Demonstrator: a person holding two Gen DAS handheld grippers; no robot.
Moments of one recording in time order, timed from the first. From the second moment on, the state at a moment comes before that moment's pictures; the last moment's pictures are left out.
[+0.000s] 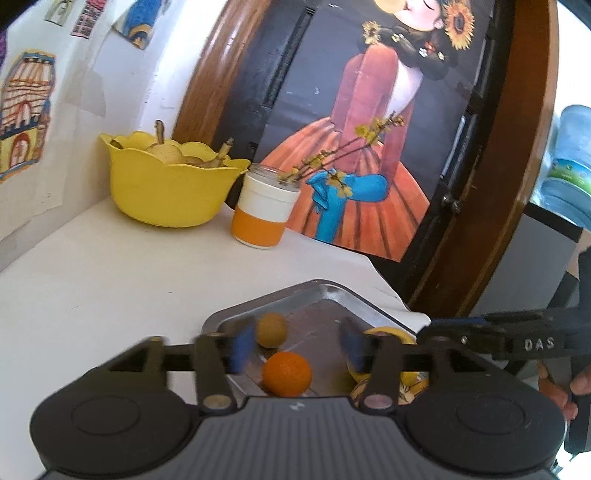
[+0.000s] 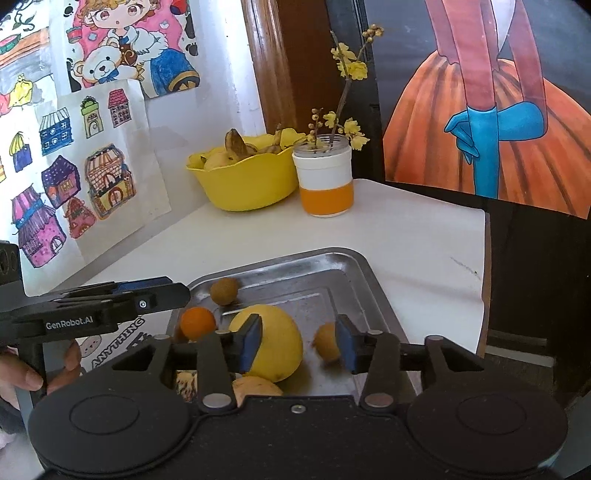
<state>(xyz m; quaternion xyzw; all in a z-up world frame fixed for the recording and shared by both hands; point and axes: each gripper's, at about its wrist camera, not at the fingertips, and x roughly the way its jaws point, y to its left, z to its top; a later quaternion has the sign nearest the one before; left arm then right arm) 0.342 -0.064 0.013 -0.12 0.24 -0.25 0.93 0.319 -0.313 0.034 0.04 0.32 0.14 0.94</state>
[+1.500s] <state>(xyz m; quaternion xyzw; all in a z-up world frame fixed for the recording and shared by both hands) 0.153 -0.051 0.110 -0.11 0.18 -0.14 0.97 0.137 -0.283 0.106 0.02 0.18 0.19 0.96</state>
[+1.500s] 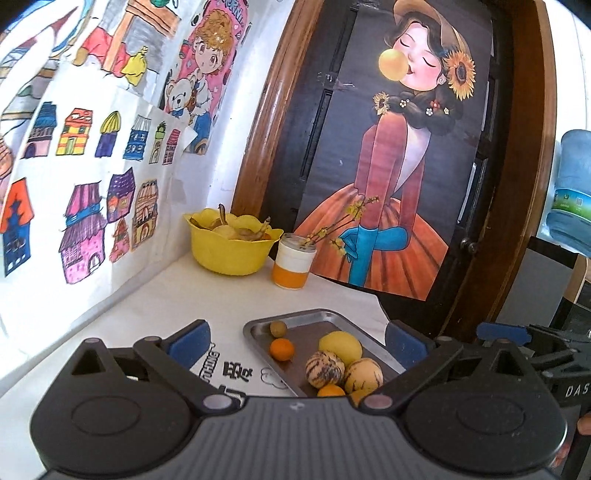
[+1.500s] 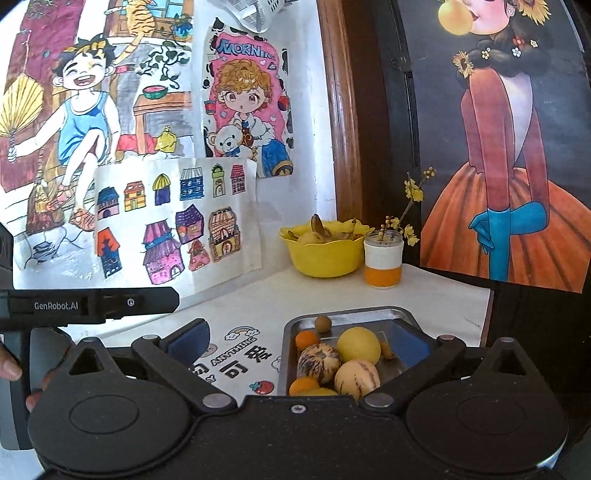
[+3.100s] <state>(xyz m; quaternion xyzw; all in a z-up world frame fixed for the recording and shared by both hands) 0.075 -0.024 0.040 -0.10 0.20 -0.03 0.97 0.062 -0.231 0.029 0.02 0.18 0.14 0.97</state>
